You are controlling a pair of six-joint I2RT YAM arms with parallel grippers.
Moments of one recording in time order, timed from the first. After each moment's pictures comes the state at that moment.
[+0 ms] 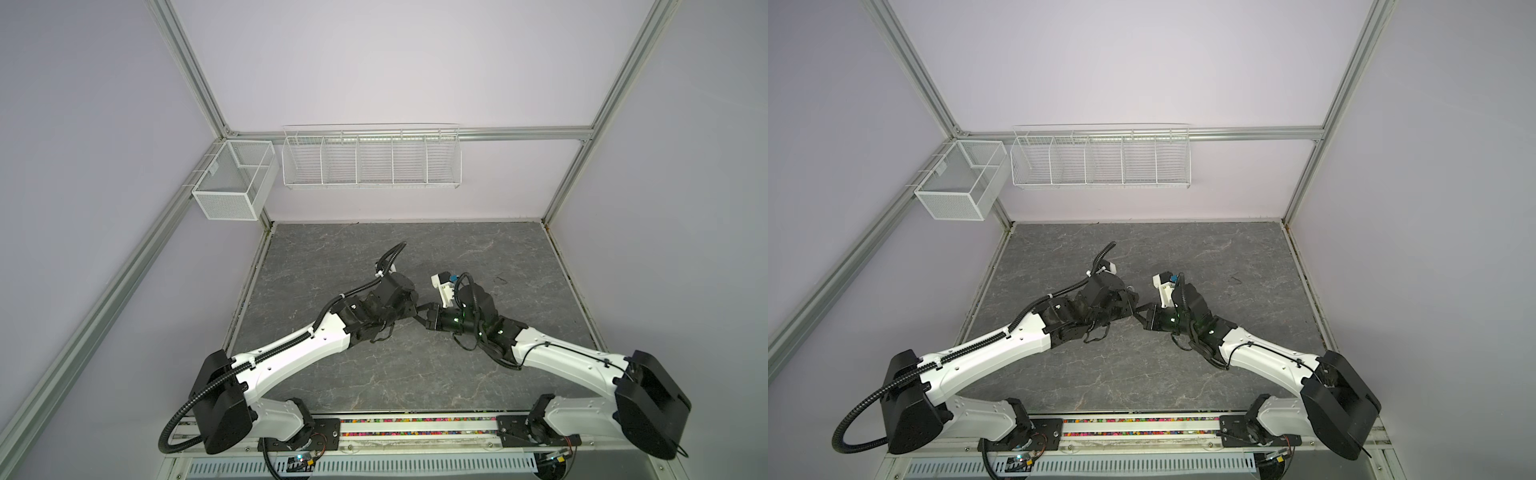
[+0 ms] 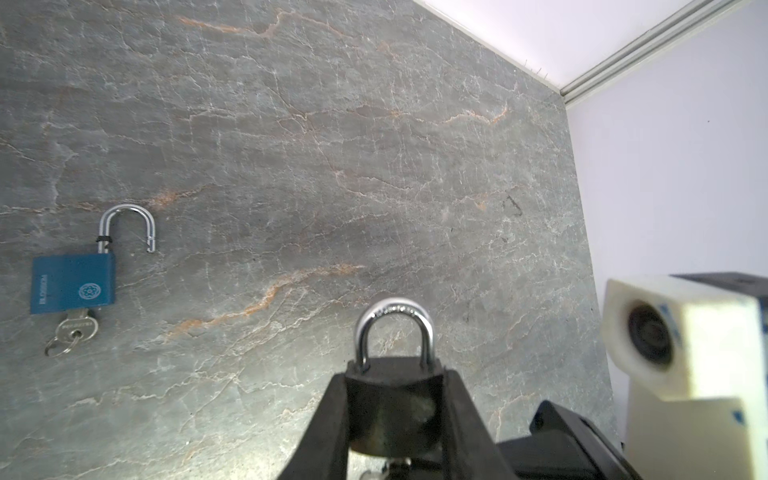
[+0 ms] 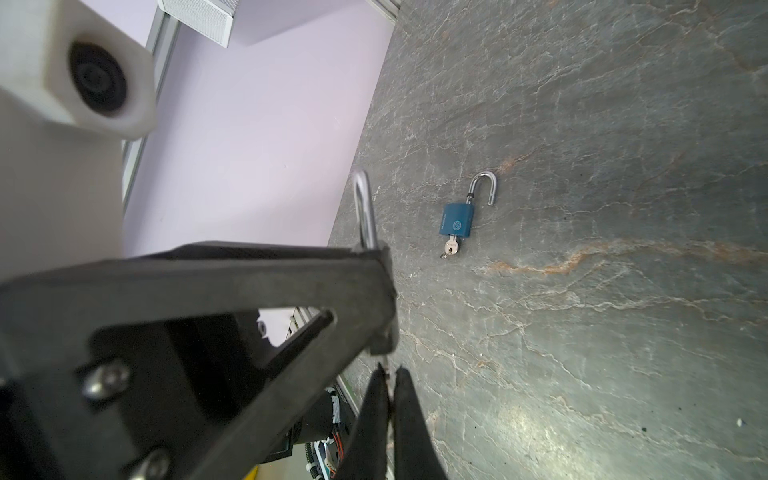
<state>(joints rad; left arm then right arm) -0.96 1.36 1.09 -0.47 -0.24 -0.95 0.79 1.29 0.69 0.20 -0.34 0.91</state>
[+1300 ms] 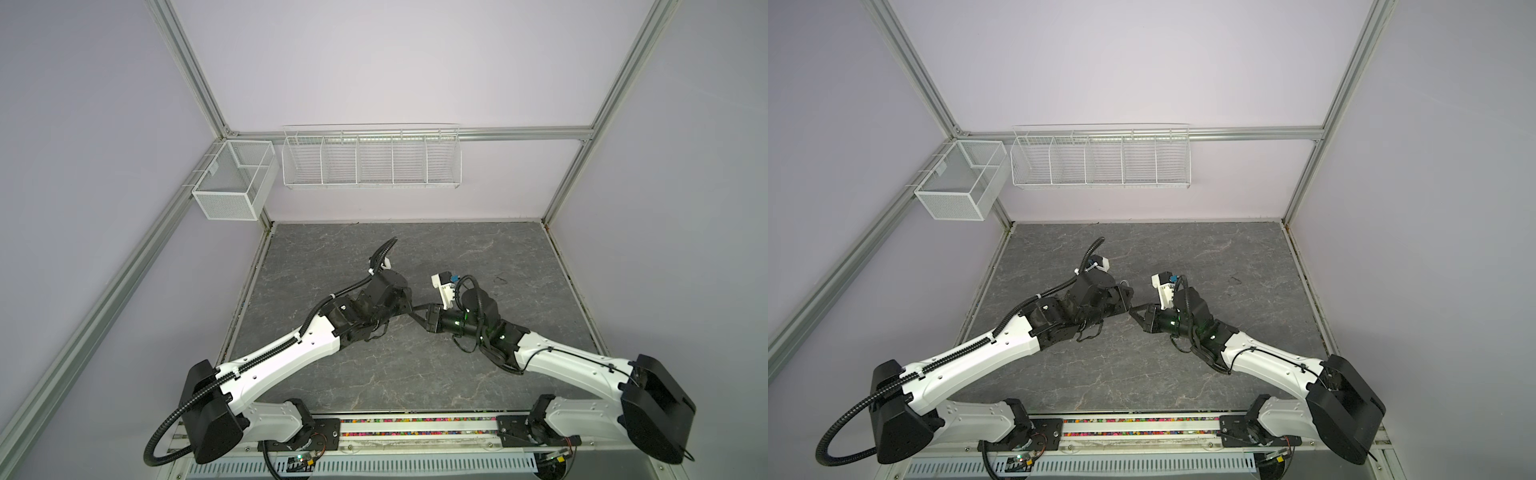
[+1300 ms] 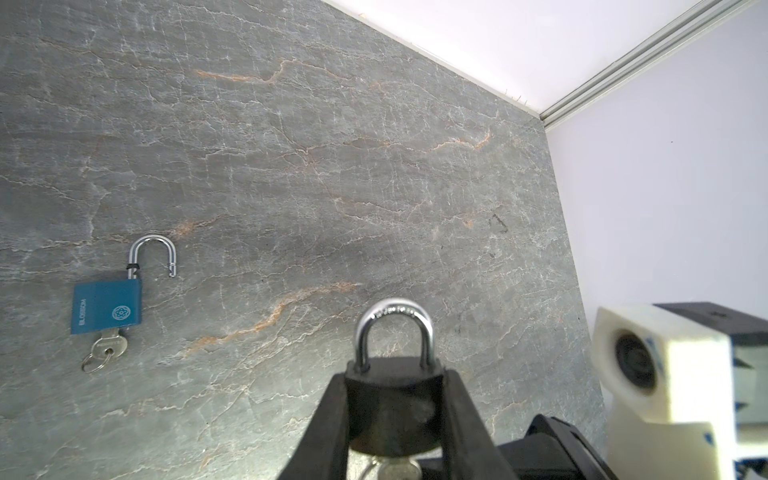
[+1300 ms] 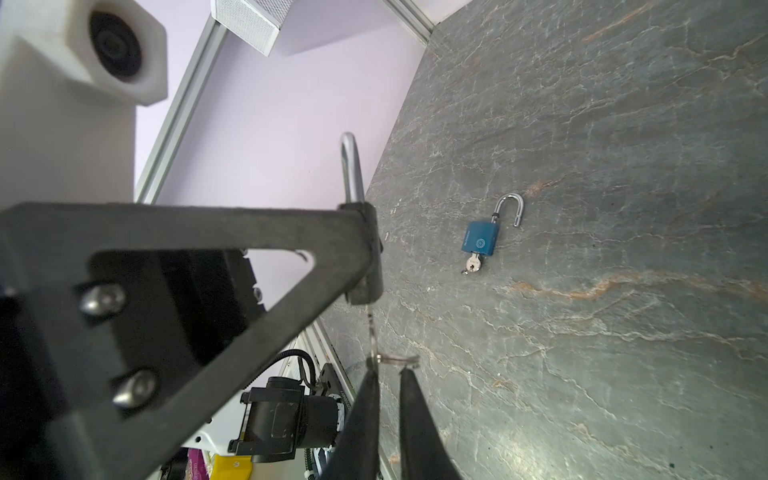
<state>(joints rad) -0.95 1.29 1.10 -0.48 -0.27 -0.91 0.82 1.26 0.65 0.30 -0.32 0.88</state>
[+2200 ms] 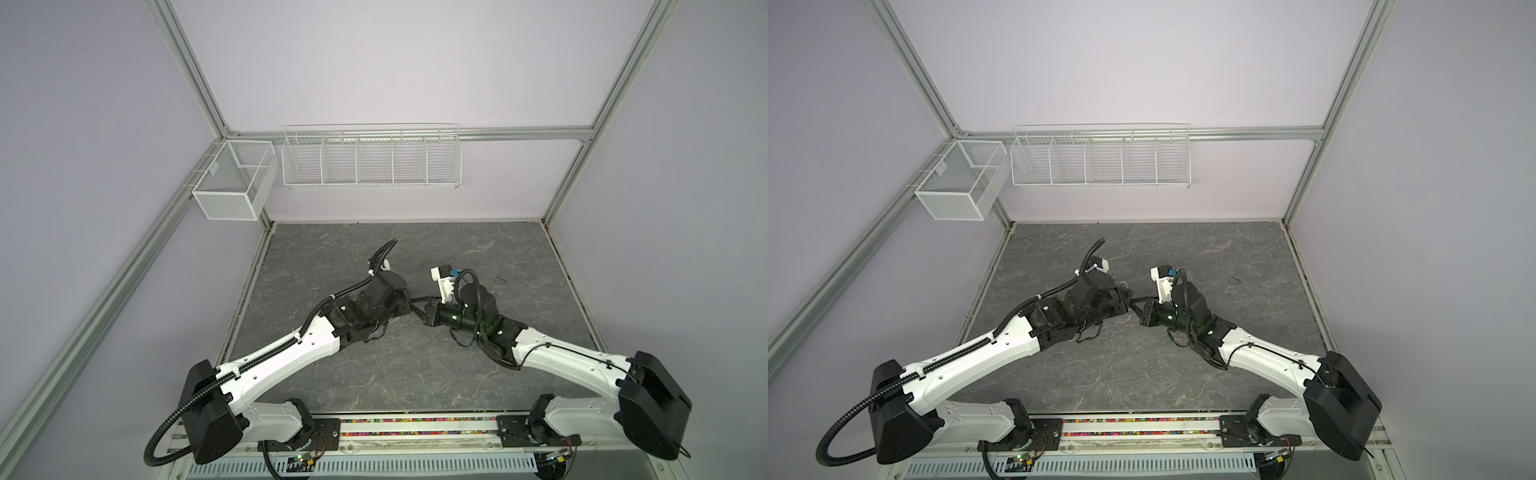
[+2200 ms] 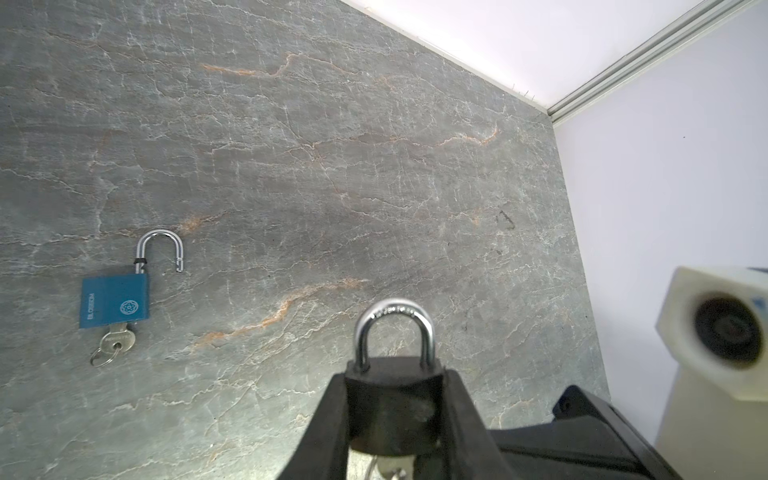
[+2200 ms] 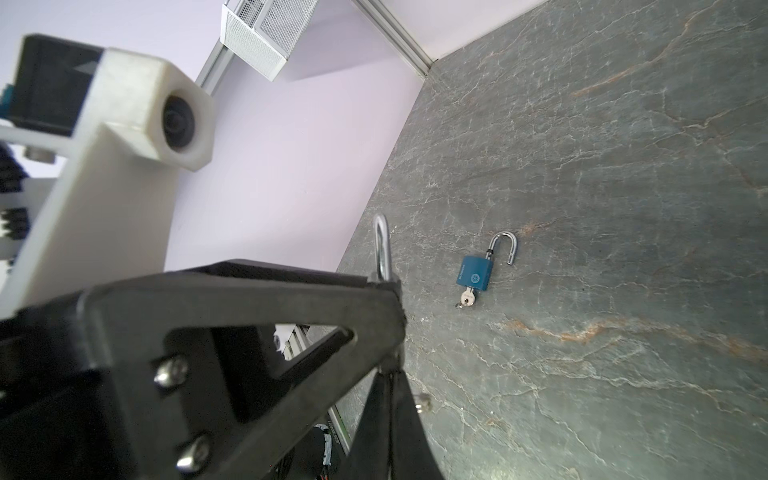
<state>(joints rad) -0.95 1.29 1.09 -0.49 -0.27 -0.92 0.82 1.28 0.71 0.30 -0.26 0.83</state>
